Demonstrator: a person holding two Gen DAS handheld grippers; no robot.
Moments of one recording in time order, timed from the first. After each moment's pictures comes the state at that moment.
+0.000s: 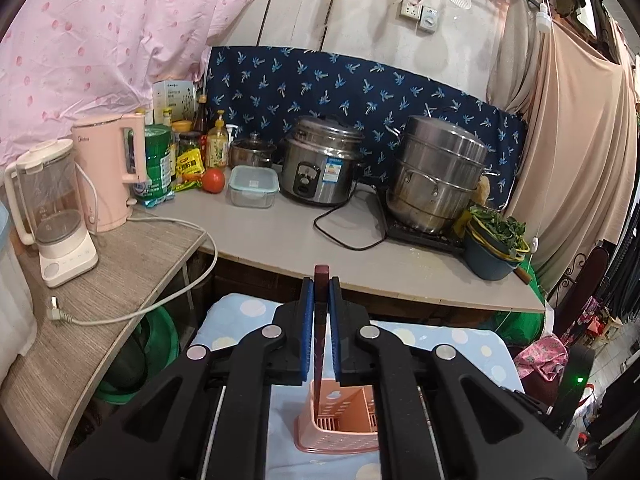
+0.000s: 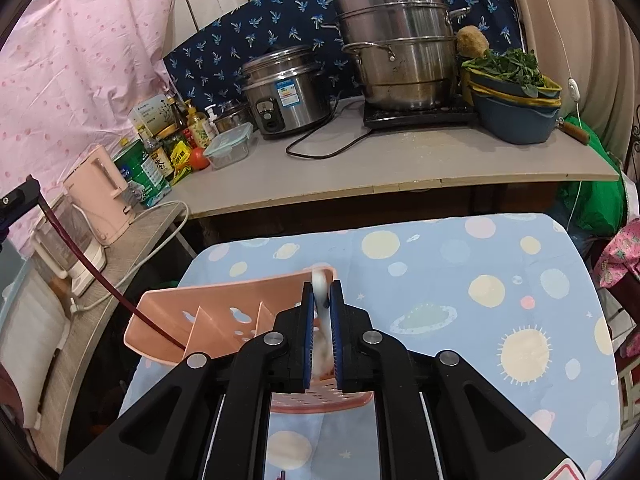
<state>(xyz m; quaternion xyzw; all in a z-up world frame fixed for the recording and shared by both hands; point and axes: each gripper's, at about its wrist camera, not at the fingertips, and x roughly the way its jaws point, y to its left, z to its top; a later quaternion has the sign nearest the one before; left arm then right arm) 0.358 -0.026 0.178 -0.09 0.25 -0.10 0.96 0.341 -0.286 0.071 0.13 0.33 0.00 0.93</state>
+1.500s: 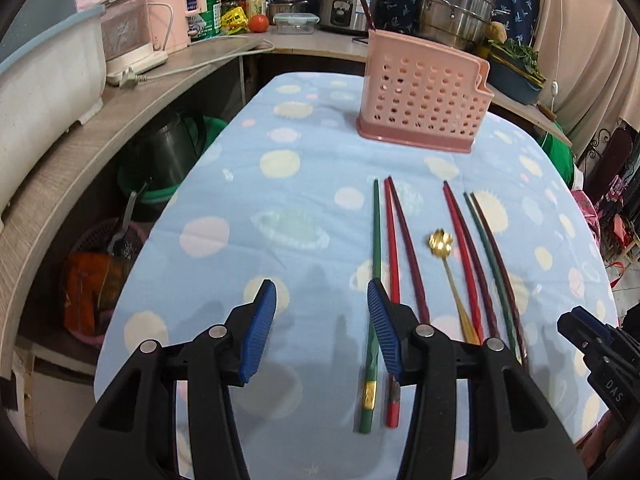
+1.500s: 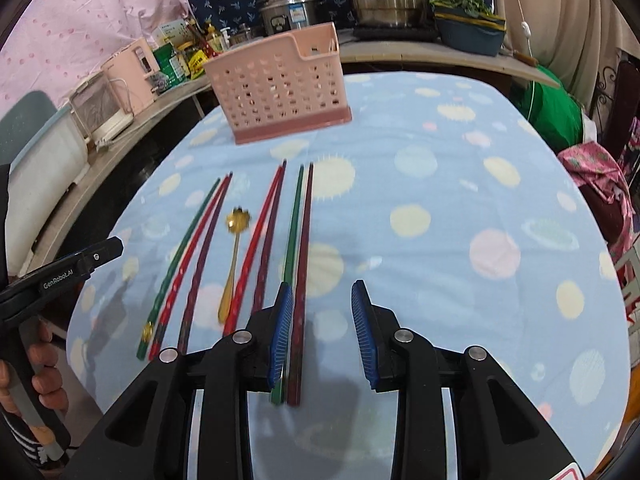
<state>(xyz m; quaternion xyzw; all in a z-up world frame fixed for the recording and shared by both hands) 0.118 0.012 -0.019 -0.02 0.44 -0.06 0.90 0.051 -0.233 -0.025 0.09 0.43 0.00 0.90</state>
